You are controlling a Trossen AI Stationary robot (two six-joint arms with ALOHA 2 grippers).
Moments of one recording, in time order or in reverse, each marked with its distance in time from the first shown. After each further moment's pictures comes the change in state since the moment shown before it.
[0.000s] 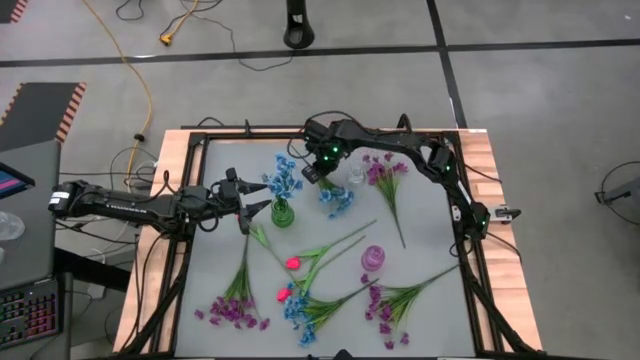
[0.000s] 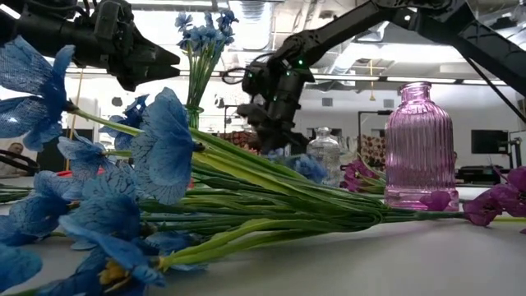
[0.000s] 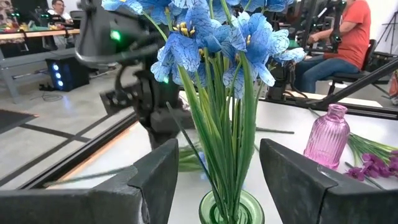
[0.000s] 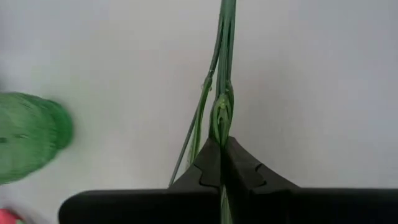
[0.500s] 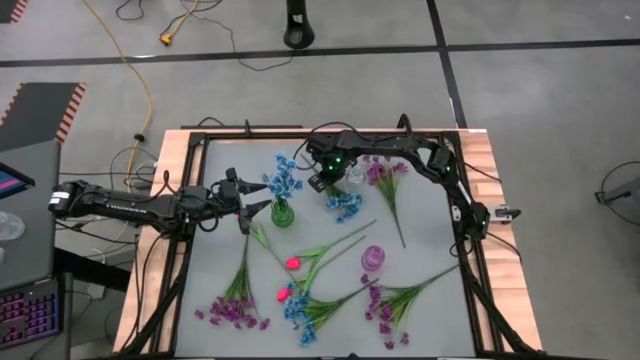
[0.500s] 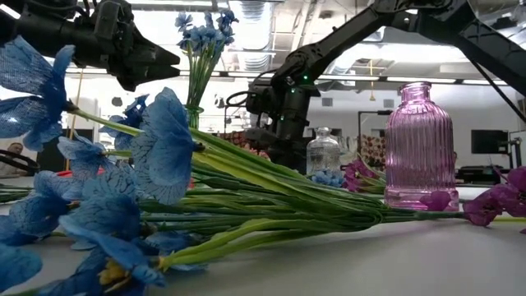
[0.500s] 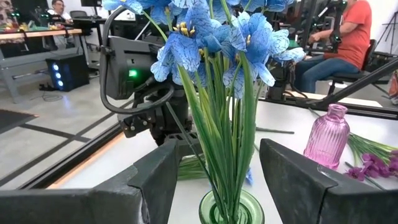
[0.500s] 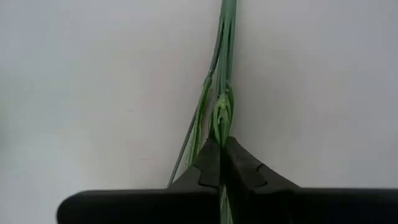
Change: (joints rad) left arm 0.000 0.000 0.000 0.000 0.000 0.000; right arm 0.007 -0.001 -0.170 0.071 0.054 0.033
